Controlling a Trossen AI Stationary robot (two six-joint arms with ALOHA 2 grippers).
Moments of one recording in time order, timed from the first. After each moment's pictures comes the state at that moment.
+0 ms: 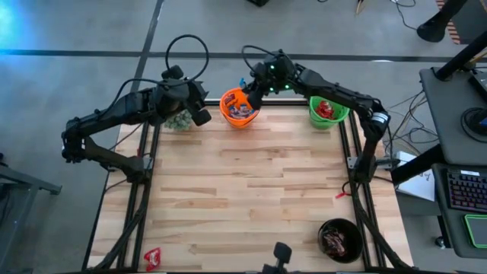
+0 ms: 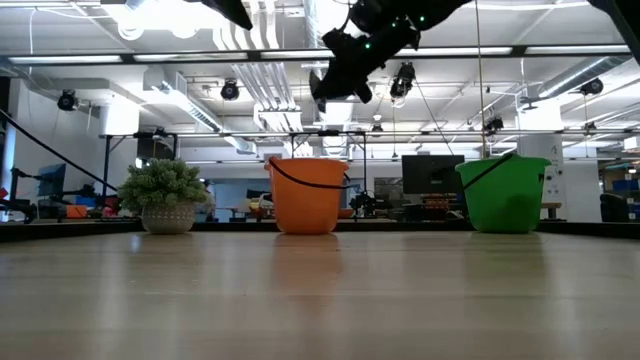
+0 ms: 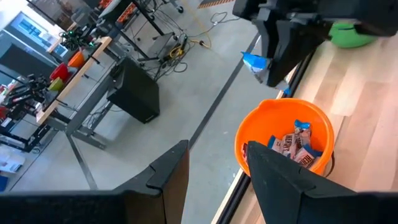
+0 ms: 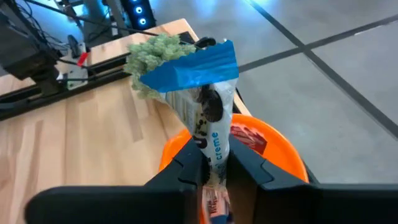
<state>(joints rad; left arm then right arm) 0.25 1.26 1.51 -0.77 -0.66 0.29 -0.57 1.84 1.76 -0.46 -0.27 -0.03</state>
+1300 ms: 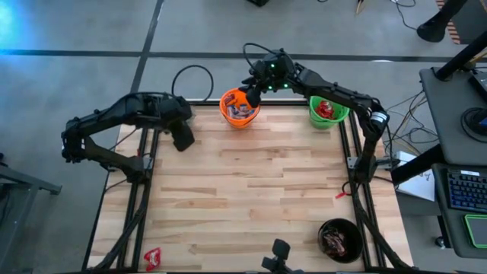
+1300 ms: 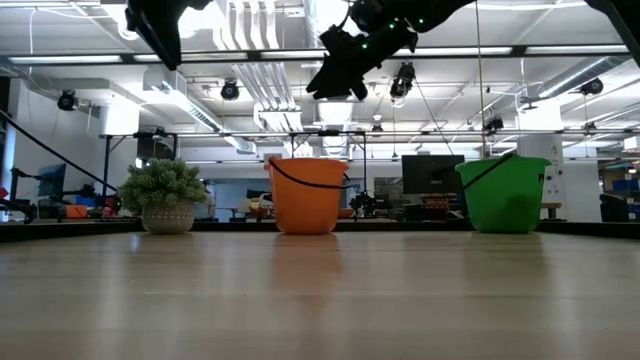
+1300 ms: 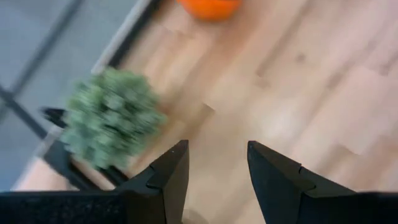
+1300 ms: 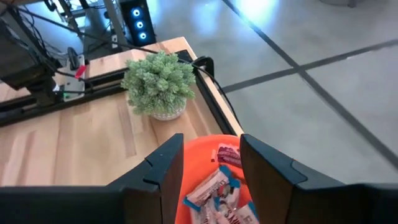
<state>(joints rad) 0.24 1.26 1.51 -1.45 -0.31 -0.31 -0.58 1.85 1.76 -0.38 -0.27 -0.05</state>
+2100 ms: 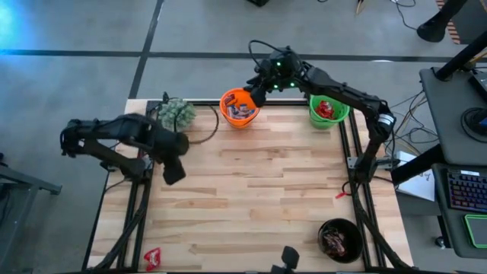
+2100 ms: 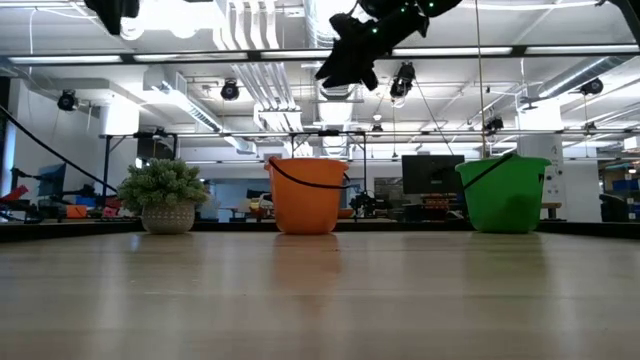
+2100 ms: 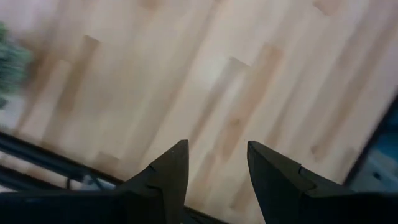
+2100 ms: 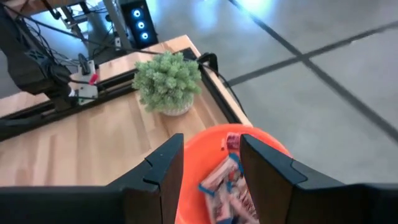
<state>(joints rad) -0.10 1.26 1.51 -1.57 -0.03 -0.59 -0.58 1.79 1.76 -0.46 -0.27 0.00</state>
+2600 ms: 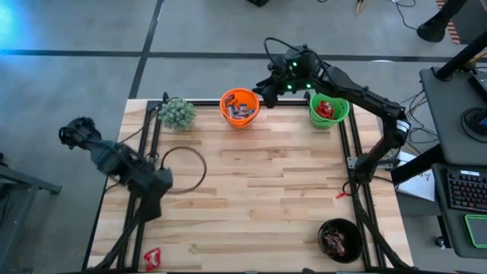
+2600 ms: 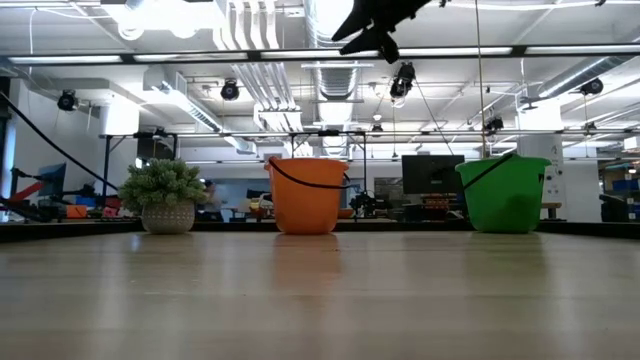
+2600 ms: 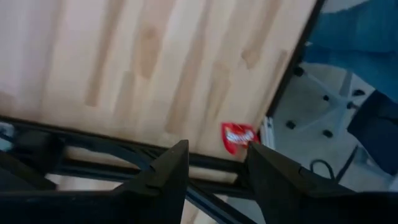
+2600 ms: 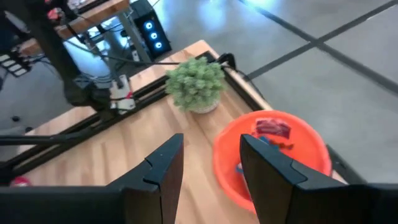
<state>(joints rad) -0.57 1.26 1.51 -1.57 0.17 -0.96 -0.54 1.64 1.76 -0.60 -0.27 0.18</state>
